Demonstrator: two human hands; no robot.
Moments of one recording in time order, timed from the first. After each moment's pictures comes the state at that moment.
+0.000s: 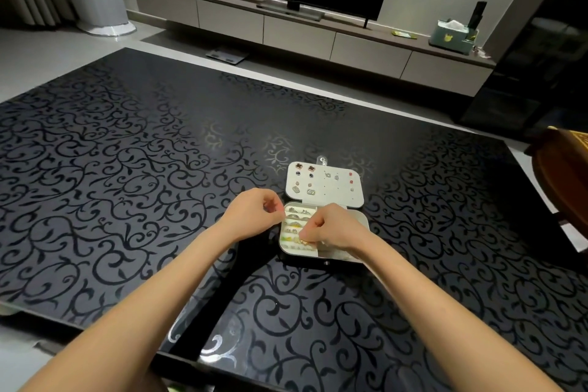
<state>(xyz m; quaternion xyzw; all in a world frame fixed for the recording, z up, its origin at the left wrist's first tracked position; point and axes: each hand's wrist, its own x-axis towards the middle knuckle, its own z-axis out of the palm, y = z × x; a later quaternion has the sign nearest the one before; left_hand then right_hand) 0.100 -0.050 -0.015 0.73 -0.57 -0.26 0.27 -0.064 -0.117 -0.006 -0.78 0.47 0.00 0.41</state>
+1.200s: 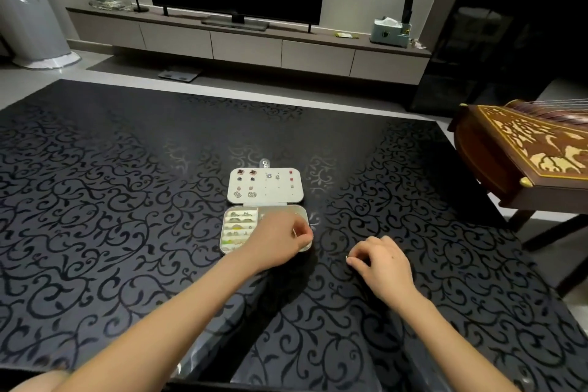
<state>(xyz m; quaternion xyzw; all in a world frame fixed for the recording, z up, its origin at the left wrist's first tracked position) -0.034 -0.062 -0.001 0.62 -0.68 -0.28 0.26 -0.243 -0.085 -0.032 -0.80 0.58 -0.10 0.11</state>
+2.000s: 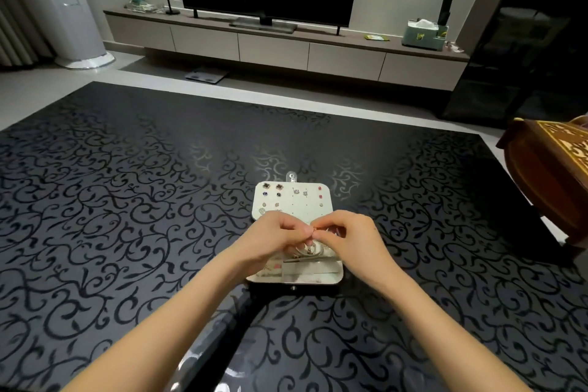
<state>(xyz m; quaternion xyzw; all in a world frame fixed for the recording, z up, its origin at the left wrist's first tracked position) 0.017 -0.075 0.009 0.55 -0.48 -0.55 0.41 -0.143 -0.113 0.022 -0.80 0.42 -0.27 0.35</state>
